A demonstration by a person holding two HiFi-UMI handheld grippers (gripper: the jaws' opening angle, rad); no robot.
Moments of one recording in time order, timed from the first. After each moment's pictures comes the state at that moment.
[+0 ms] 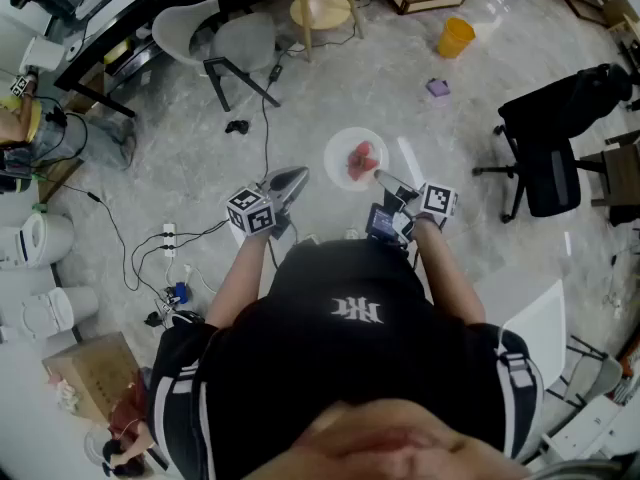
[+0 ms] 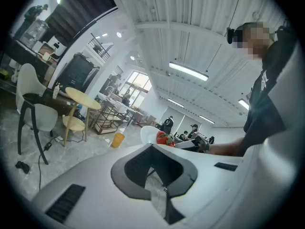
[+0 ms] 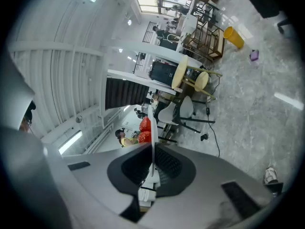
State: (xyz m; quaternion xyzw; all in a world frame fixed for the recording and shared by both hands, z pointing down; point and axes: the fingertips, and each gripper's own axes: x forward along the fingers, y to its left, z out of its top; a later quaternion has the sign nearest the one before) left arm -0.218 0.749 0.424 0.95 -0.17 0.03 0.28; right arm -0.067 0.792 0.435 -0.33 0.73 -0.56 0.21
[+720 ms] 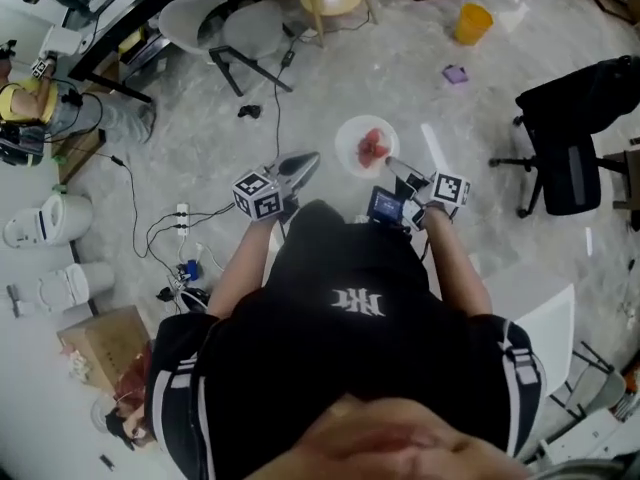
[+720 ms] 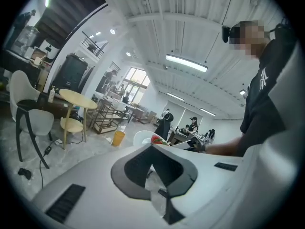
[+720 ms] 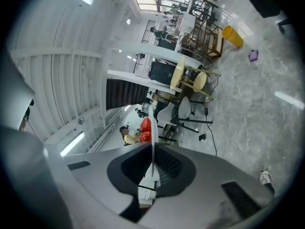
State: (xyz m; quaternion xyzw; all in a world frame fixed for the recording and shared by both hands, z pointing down) left arm -0.145 0.771 0.399 0.95 -0.17 0.07 0.25; right arm 0.010 0.815 0.458 -0.35 0.69 -0.61 0.18
